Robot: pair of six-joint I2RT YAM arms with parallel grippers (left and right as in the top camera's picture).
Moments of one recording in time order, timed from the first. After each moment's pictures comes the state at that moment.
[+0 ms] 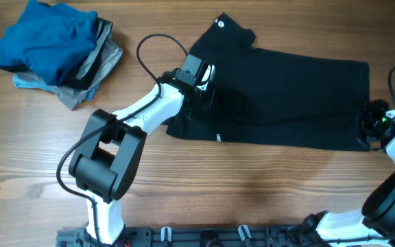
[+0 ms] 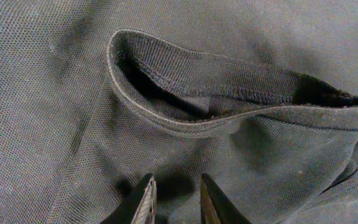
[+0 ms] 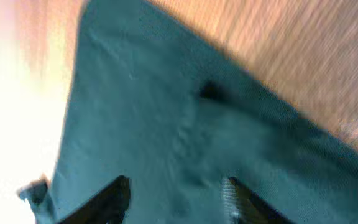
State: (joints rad) left arm -0.52 2.02 1.33 -0.44 0.18 -0.26; right arm -0.69 1.67 0.82 -0.12 -0.44 0.68
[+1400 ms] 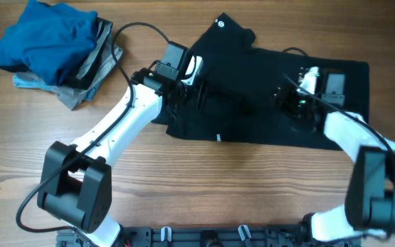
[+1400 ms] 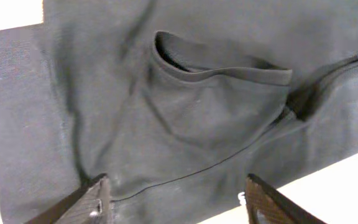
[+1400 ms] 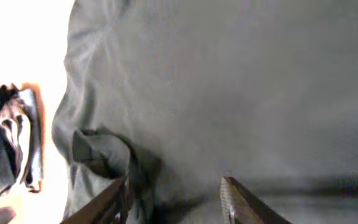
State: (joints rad) left arm -0.47 1.78 1.33 -0.67 0.17 -0.21; right arm -0.11 1.65 0.81 -0.10 -0.56 0.54
